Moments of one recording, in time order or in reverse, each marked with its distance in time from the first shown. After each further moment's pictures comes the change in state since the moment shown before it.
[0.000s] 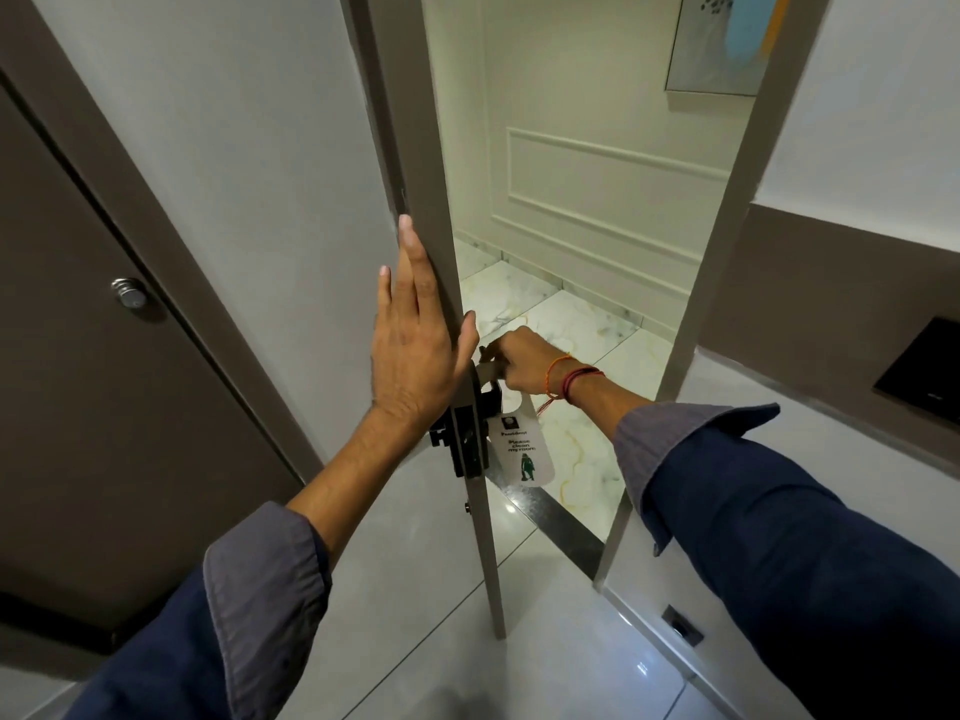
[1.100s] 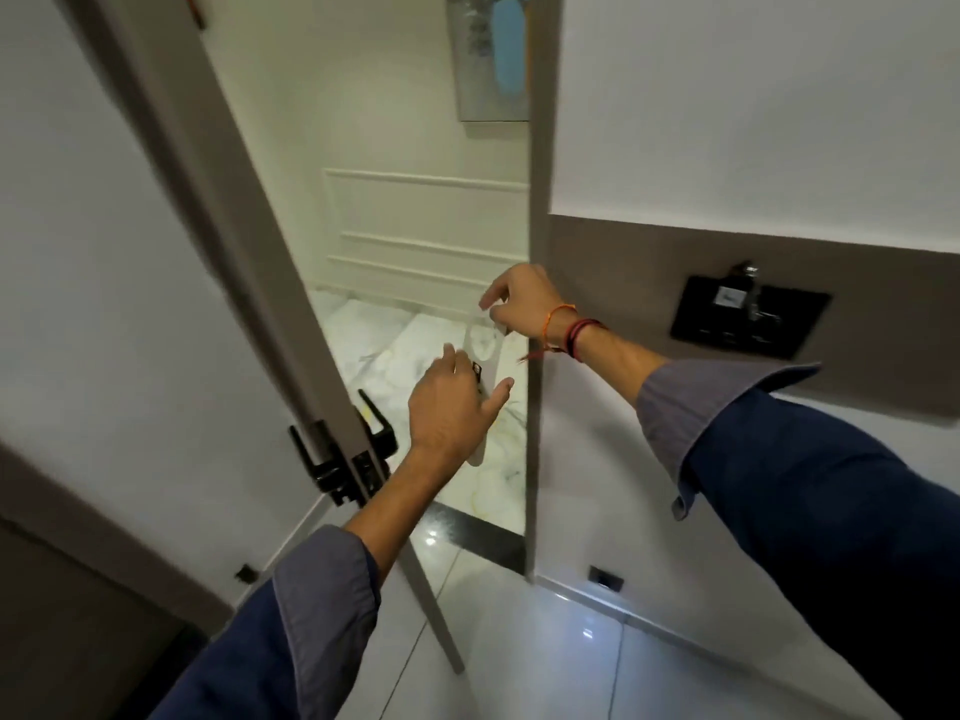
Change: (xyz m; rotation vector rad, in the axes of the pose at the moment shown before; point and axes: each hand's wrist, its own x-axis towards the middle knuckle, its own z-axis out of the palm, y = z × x) left_hand -0.020 0.111 0.077 -0.066 -0.621 0.055; right_hand -0.104 0.047 -0.125 0.199 0.527 0.436
